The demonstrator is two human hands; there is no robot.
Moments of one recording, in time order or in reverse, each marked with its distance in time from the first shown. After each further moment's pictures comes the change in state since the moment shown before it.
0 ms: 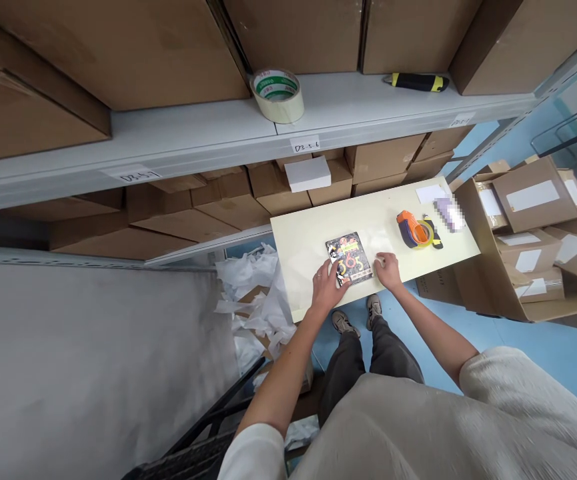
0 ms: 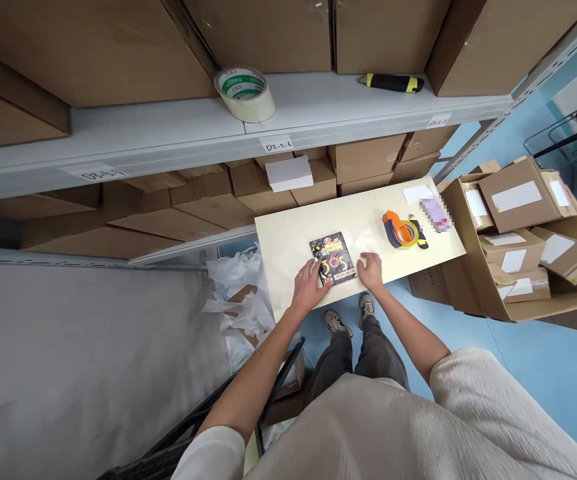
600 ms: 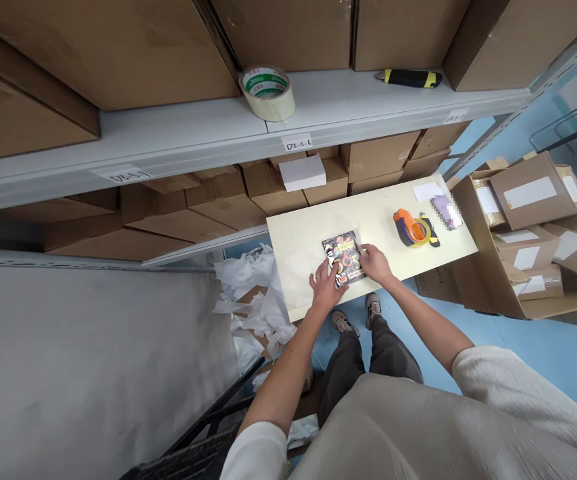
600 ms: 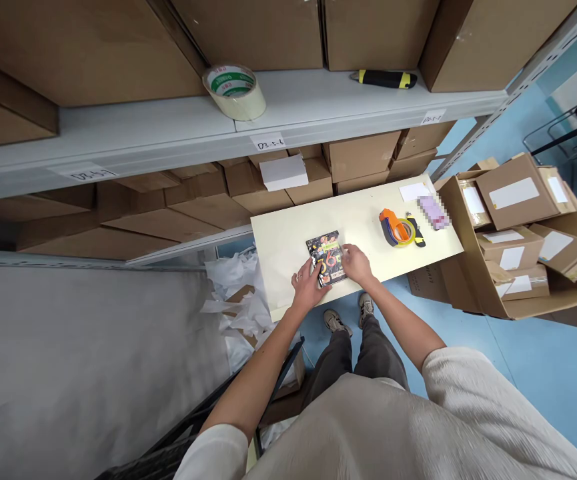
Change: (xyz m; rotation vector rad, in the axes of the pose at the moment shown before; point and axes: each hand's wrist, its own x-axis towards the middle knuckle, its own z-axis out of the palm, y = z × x) left_hand -0.001 0.014 0.007 0.081 -0.093 -0.101; right_hand 0.011 -0.048 -0.005 -0.035 -0.149 -0.172
